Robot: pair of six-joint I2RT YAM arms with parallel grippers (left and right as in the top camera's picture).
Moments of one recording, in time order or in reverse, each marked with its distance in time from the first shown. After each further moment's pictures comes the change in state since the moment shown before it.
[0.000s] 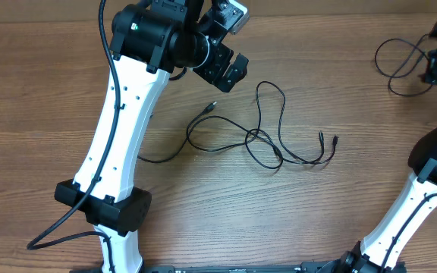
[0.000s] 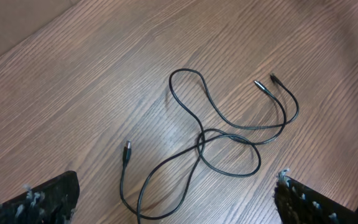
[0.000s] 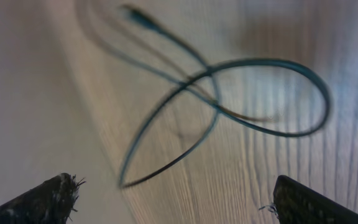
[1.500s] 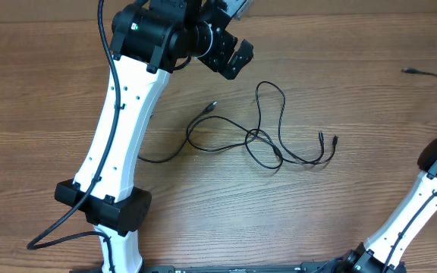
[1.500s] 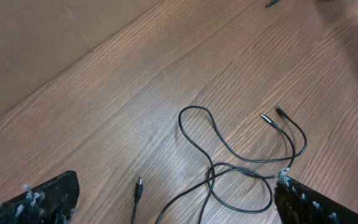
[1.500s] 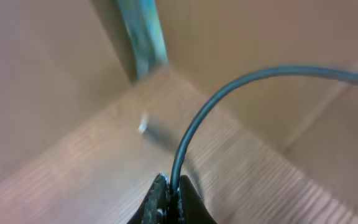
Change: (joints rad) left arm 0.000 0.000 0.000 0.143 0.004 -0.005; right arm -0.141 0.243 0.162 0.608 0.201 -1.204
